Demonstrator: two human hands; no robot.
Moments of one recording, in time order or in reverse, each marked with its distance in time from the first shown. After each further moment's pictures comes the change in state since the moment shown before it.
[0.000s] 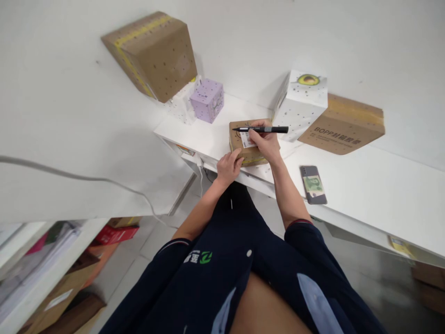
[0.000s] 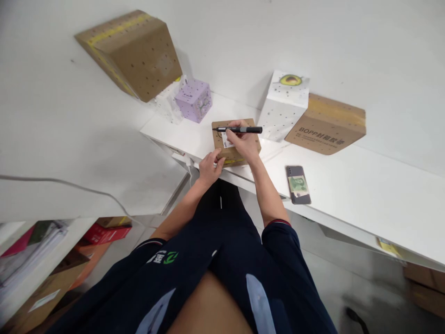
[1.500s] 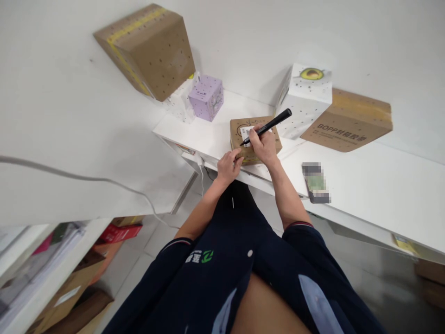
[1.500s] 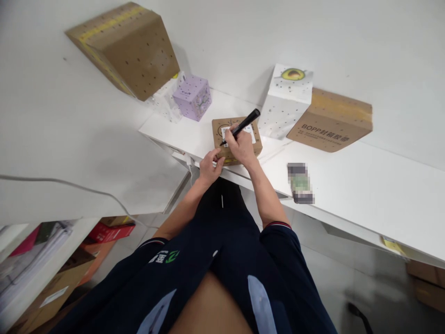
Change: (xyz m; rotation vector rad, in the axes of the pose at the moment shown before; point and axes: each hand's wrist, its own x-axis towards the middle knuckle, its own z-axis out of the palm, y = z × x) left_hand -0.007 -0.008 0.004 -0.151 -0.077 -0.112; right_hand -0.006 0.001 0.006 -0.303 0.024 -0.075
